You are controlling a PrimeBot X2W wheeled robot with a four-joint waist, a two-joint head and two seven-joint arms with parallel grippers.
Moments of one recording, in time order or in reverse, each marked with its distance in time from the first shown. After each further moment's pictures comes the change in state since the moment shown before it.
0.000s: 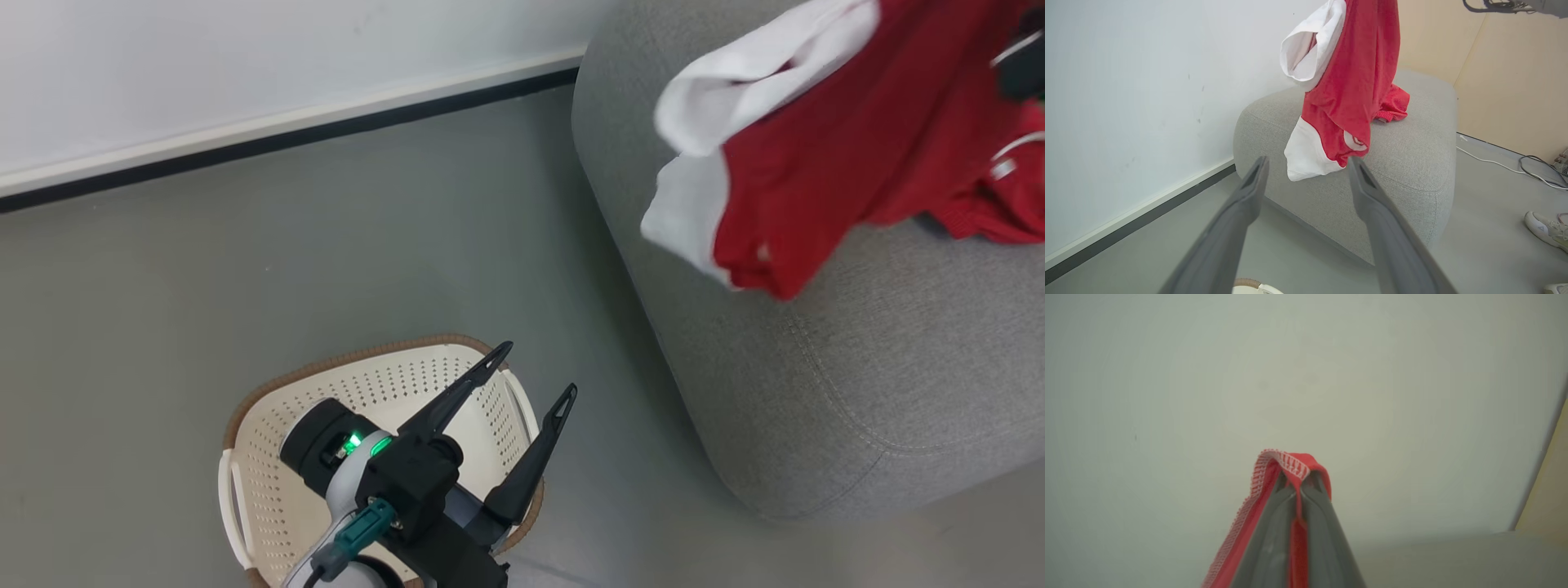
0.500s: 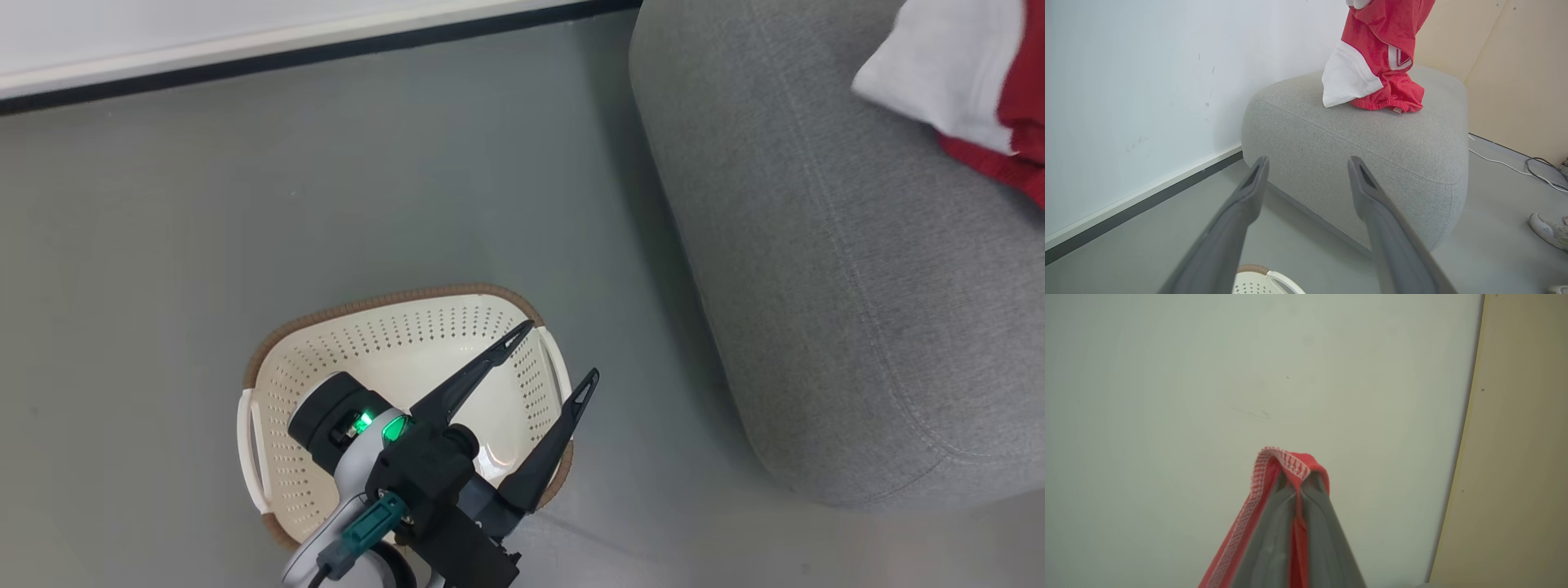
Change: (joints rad) left arm -0.054 0.001 -0.023 -0.030 0.010 -0.018 0.007; right arm -0.300 -0.268 -0.120 0.093 -0.040 -0.043 0.002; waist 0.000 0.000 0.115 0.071
